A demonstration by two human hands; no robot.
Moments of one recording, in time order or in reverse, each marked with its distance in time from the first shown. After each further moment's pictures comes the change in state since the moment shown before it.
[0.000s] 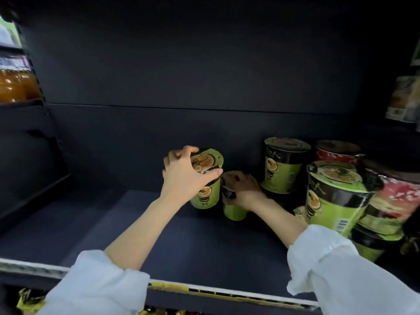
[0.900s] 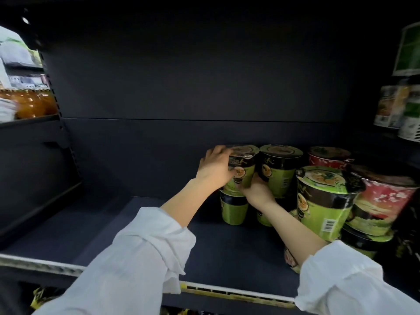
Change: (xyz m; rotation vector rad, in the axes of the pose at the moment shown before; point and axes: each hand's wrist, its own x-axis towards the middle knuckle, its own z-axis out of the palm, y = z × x) left_hand 0.026 0.058 0.032 0.327 -0.256 0.275; right_hand -0.044 0.004 -0.034 0.715 0.237 0.271
